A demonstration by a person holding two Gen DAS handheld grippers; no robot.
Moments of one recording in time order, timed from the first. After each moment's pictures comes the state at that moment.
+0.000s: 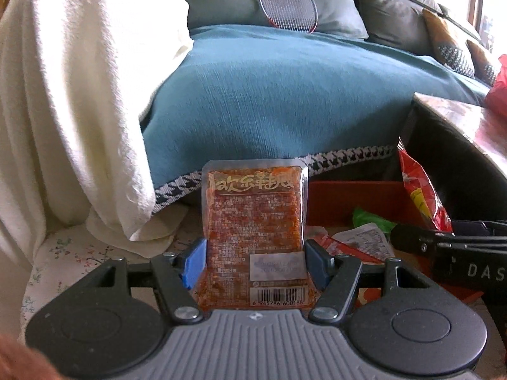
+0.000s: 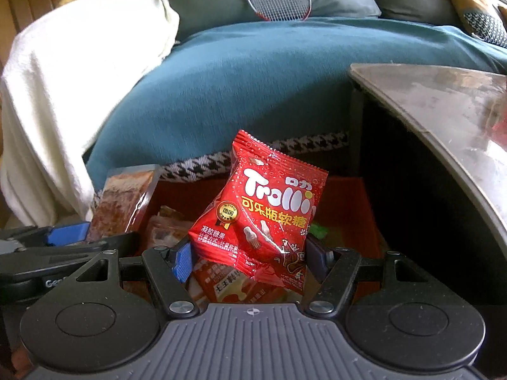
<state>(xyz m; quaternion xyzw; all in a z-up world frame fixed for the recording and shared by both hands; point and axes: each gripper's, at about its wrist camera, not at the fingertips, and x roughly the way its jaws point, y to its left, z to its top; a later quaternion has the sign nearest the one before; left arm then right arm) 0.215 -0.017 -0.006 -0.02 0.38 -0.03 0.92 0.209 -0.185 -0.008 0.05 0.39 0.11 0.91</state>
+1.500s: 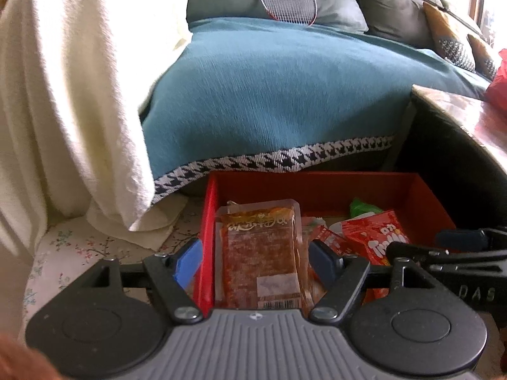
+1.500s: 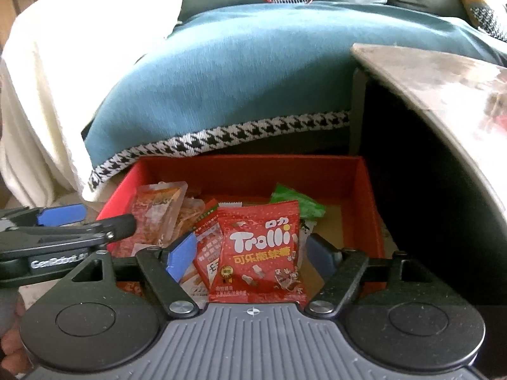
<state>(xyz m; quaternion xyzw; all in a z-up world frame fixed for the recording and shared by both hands) 0.203 -0.018 -0.002 -0.02 0.40 -0.03 0.92 0.204 -0.190 -0.011 0.04 0.41 0.11 0.90</state>
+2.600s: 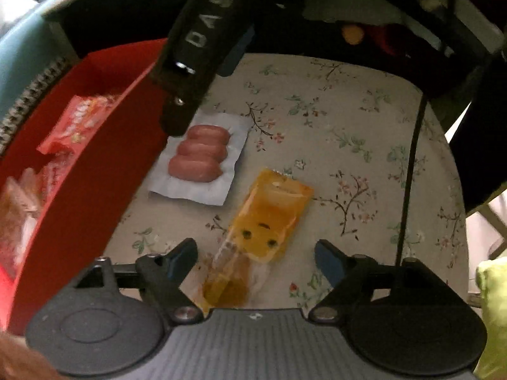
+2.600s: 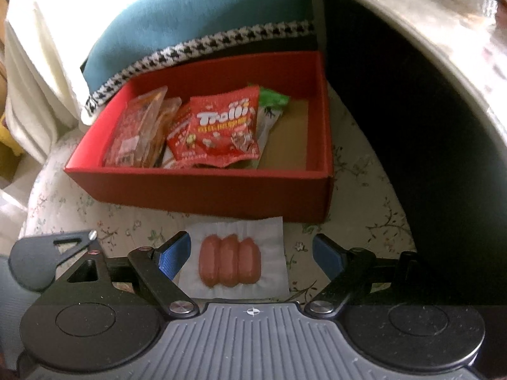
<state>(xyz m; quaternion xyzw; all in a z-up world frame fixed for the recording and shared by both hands) 0.092 -0.111 -0.067 0.29 0.45 -0.46 0.70 0.144 -0.229 -0.043 0.05 0.52 0.12 0.85</state>
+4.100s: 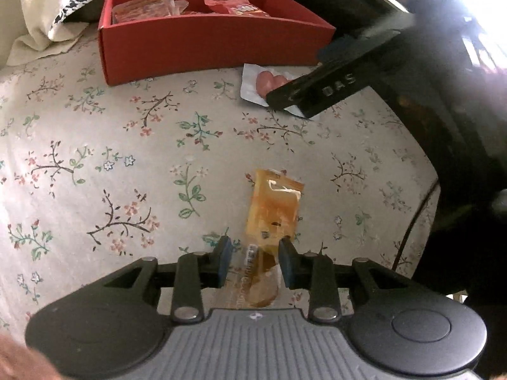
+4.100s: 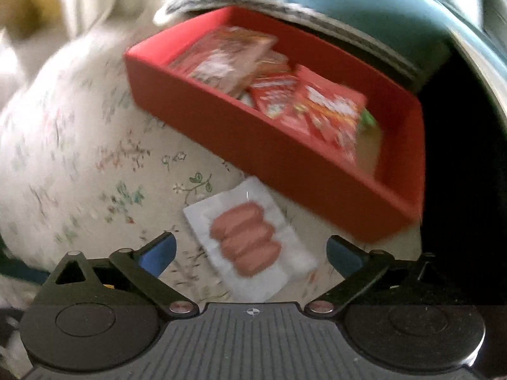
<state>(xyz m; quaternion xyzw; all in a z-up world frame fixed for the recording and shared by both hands) 0.008 -0.001 -0.055 -0.01 0.56 -0.26 0.79 0.121 -0.132 -0.048 -0.22 0.51 0.20 0.81</state>
